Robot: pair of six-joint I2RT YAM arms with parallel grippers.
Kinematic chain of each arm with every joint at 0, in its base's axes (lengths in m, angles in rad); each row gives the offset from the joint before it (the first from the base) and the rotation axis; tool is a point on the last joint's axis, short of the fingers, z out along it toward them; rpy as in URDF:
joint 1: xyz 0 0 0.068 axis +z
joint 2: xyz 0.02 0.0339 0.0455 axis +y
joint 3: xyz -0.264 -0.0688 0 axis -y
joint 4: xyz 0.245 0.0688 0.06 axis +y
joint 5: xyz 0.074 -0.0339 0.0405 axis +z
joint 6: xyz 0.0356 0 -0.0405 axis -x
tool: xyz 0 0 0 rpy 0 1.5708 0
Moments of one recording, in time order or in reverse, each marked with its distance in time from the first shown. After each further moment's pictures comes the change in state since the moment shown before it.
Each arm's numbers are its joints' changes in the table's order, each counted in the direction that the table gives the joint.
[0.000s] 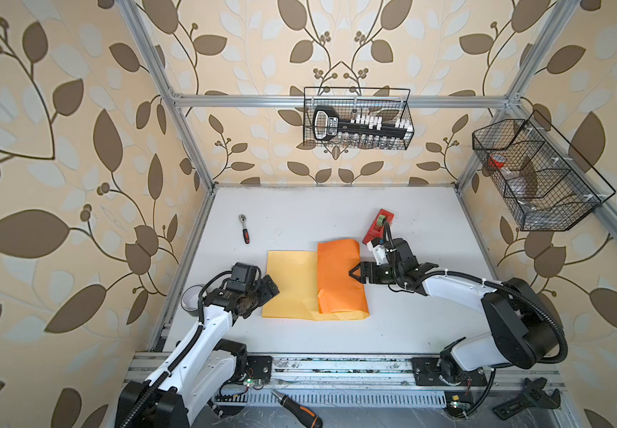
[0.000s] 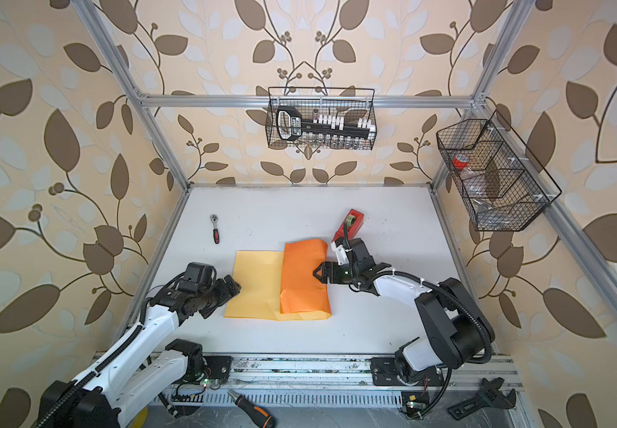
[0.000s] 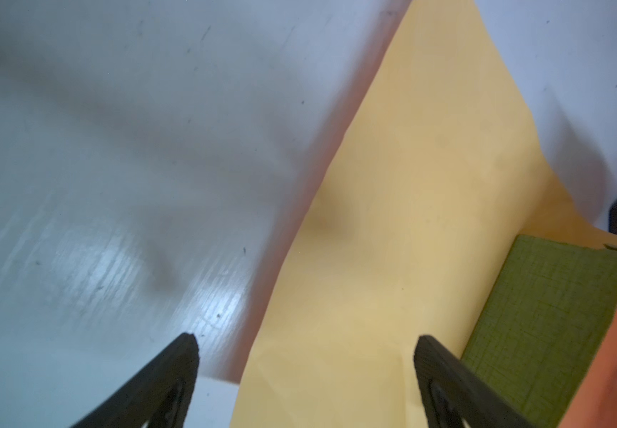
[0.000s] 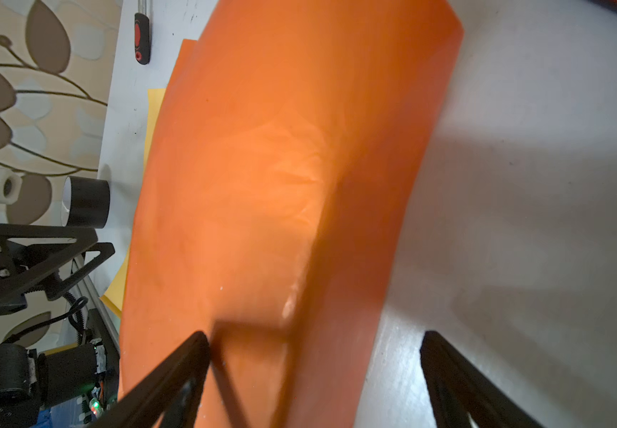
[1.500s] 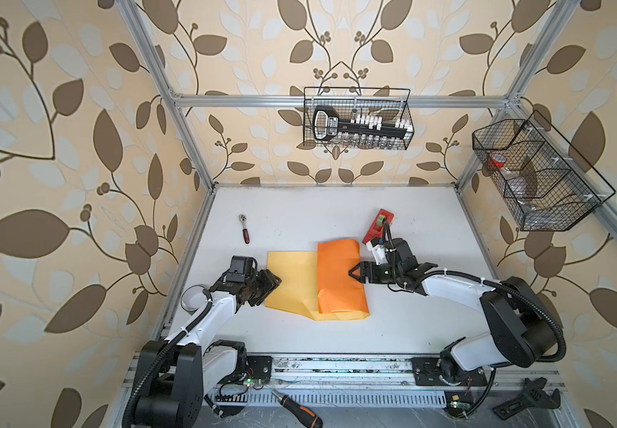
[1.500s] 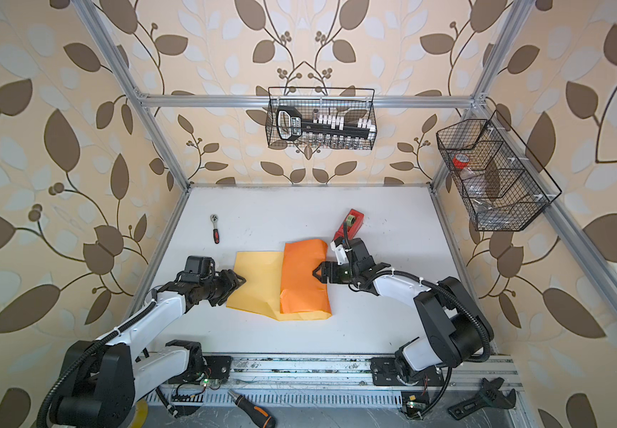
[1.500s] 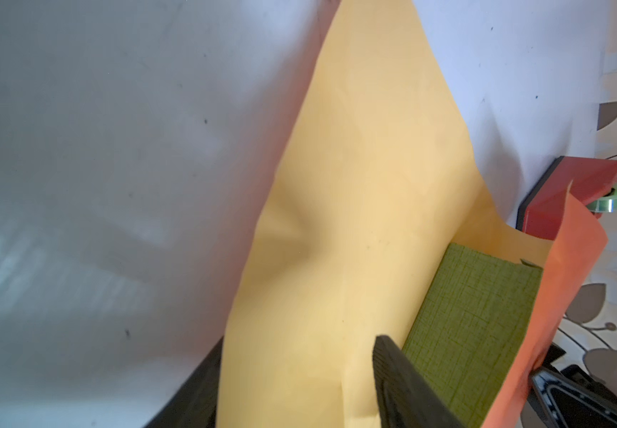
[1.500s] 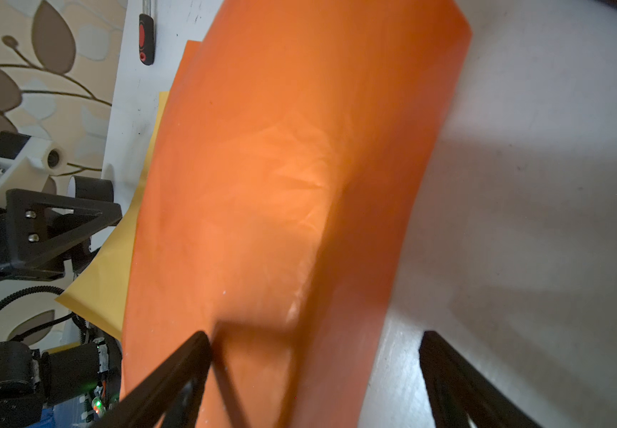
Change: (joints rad) left arm 0.134 0.233 -0.002 -0.307 -0.275 -0.019; right arm 0.000 0.006 0.000 -0.010 0.006 0.000
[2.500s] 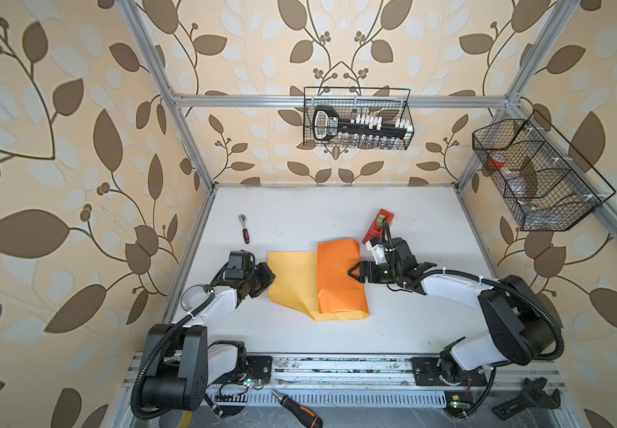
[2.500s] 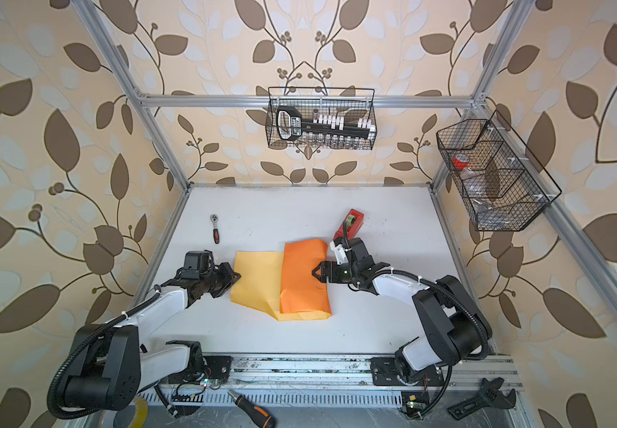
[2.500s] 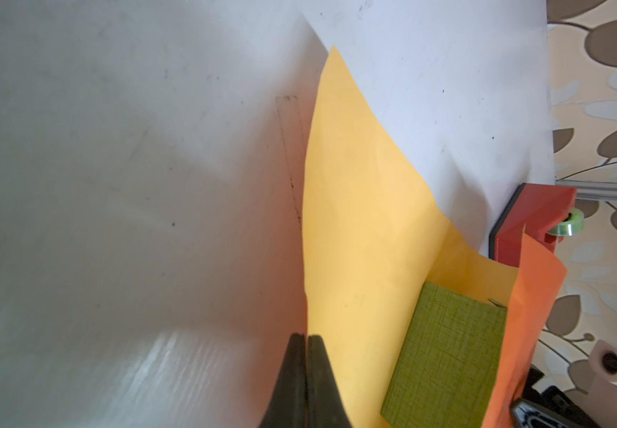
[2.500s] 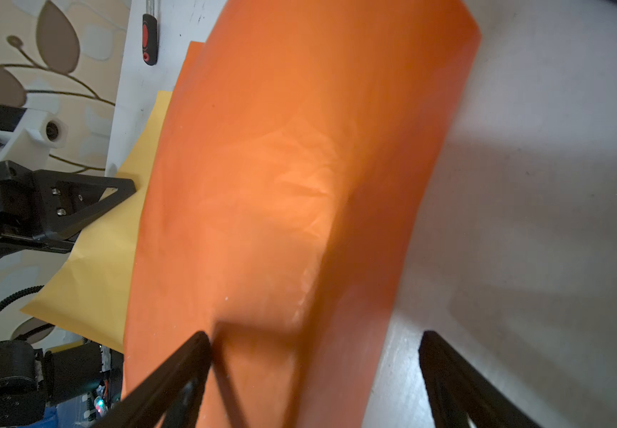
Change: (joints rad) left arm 0.031 0.080 0.003 -0.169 -0.011 -0.025; right arm 0.000 0.013 0.004 -0.010 0.009 0.000
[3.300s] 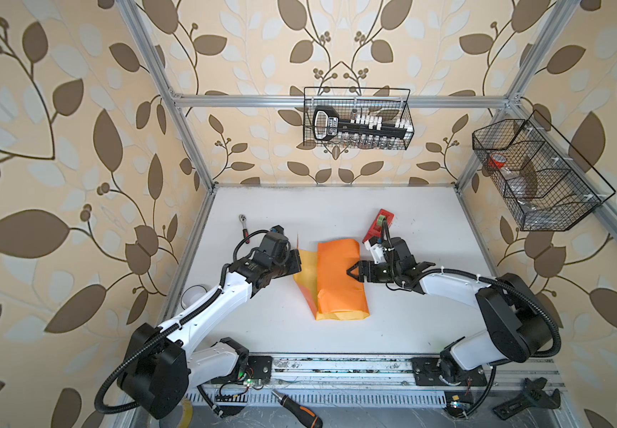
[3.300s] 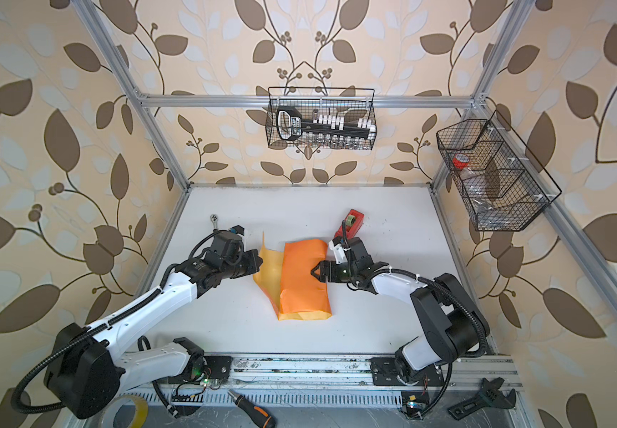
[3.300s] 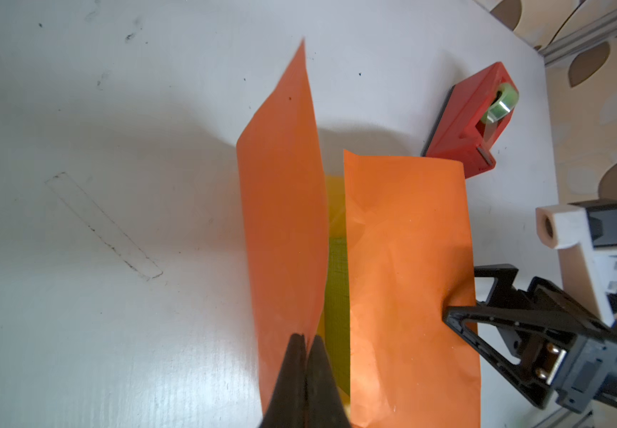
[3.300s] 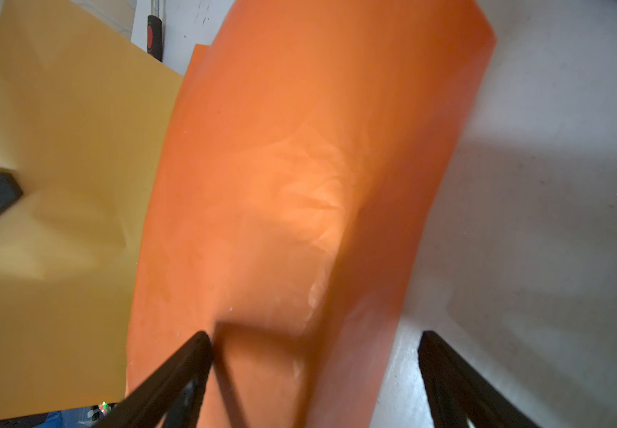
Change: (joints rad) left arm -0.488 0.008 0.366 0.276 0.325 -0.136; right arm 0.003 0.019 0.008 -0.016 0.009 -0.003
